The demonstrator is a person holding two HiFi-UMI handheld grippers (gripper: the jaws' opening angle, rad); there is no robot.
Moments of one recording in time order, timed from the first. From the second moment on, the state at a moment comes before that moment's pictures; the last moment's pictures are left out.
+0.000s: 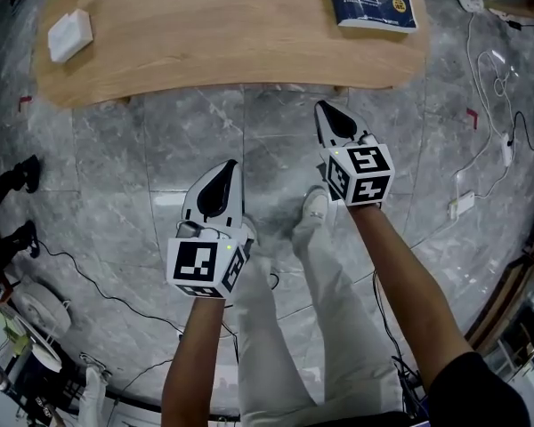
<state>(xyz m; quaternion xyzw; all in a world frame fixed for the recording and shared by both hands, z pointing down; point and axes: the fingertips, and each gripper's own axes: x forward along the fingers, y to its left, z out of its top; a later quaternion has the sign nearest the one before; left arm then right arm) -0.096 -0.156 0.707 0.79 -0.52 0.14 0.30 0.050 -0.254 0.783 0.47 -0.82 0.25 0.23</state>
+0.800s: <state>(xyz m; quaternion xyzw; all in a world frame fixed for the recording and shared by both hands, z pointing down) -0.086 -0.166 0.611 0.80 -0.52 0.13 0.27 0.071 -0.213 0.673 0.45 -0.83 0.24 0.24</state>
